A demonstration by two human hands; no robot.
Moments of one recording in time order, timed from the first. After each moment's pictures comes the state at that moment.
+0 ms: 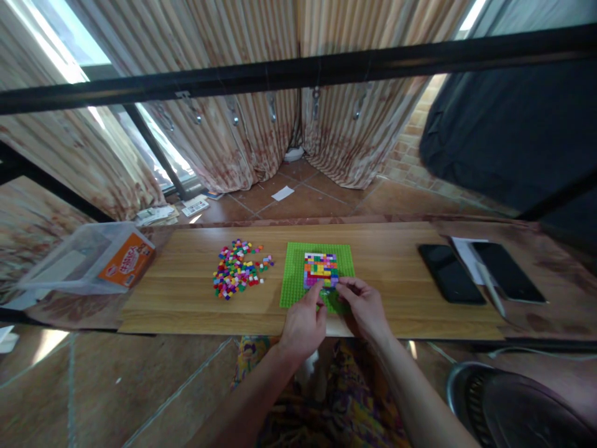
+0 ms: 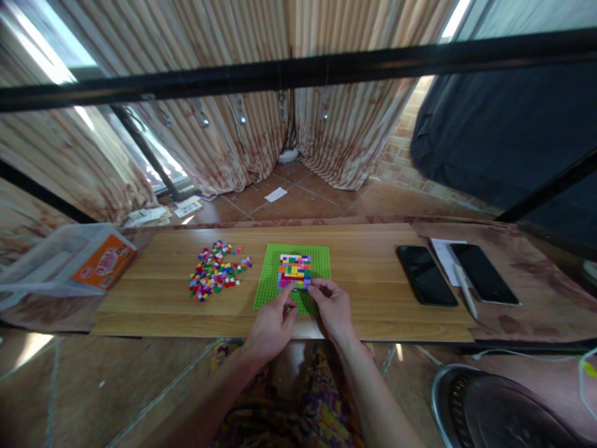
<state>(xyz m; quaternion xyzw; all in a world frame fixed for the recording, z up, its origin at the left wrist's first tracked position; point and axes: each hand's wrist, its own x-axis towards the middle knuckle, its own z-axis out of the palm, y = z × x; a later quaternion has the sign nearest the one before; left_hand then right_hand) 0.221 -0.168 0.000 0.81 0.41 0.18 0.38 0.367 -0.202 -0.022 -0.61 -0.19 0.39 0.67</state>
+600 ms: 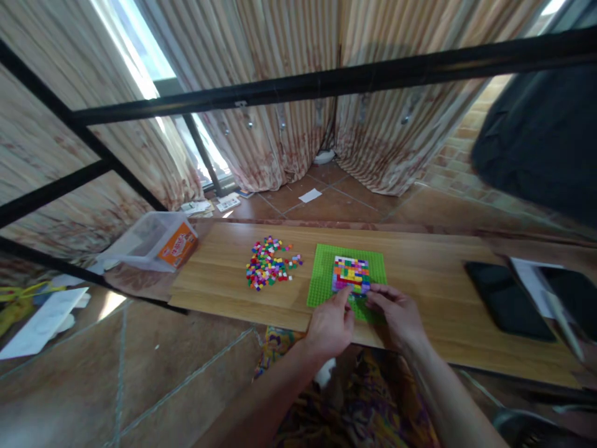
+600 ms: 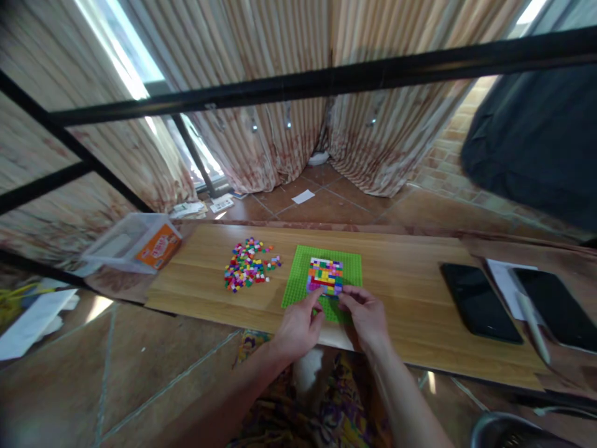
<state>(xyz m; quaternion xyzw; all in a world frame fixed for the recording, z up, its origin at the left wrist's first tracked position) 0.218 -0.170 0.000 0.81 0.40 0.20 0.37 0.375 -0.199 -0.024 -0.62 -0.16 0.42 0.65</state>
